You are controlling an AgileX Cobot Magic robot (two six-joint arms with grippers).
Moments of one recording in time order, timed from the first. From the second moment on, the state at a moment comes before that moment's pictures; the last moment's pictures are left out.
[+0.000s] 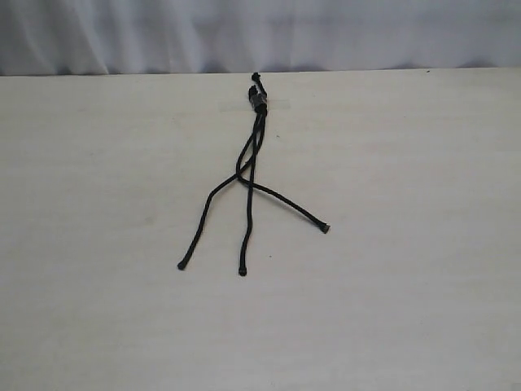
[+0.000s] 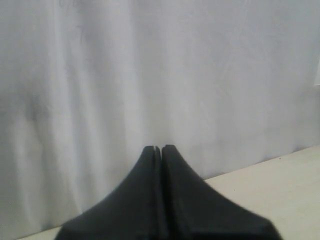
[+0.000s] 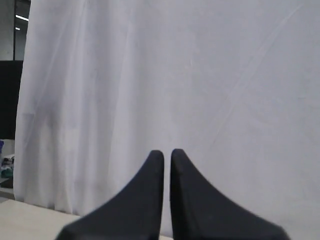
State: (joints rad) left arm -0.18 0.40 -0.40 0.13 -0.02 -0.09; right arm 0.33 0.26 -0.37 0.10 -0.07 -0.15
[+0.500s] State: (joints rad) left arm 0.04 0.06 -0.18 0.16 0.06 -0.08; right arm 0.33 0.17 -0.37 0.10 -0.07 -0.14
